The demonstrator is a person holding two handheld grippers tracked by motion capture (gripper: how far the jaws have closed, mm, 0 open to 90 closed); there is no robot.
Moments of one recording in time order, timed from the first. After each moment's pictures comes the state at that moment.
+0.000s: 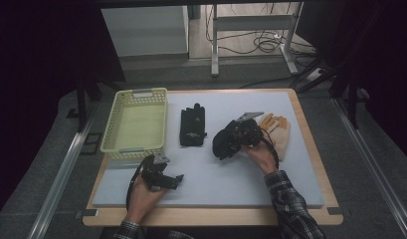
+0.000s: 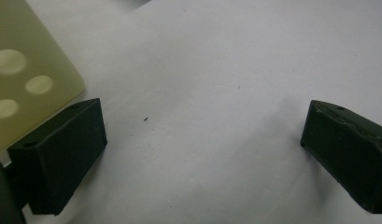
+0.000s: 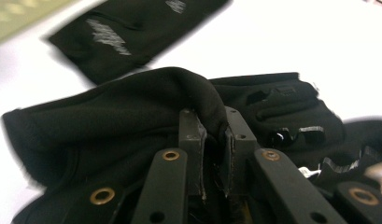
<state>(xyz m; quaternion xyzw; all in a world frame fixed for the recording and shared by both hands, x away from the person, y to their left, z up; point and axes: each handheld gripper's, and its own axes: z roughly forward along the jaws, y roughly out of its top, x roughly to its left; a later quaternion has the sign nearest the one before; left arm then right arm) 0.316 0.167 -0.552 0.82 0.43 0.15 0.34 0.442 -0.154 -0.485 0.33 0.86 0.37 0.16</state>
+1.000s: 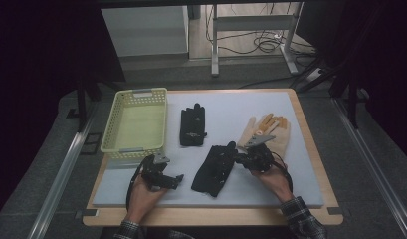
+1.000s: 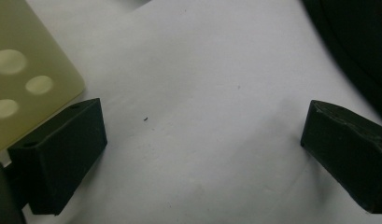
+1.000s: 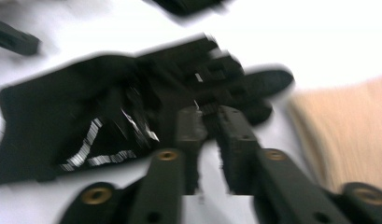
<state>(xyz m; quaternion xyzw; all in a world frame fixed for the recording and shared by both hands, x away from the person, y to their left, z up) 0.316 0.167 -0.552 0.82 0.43 0.15 0.34 0.372 -0.187 -0.505 0.31 0.87 0.37 0.11</state>
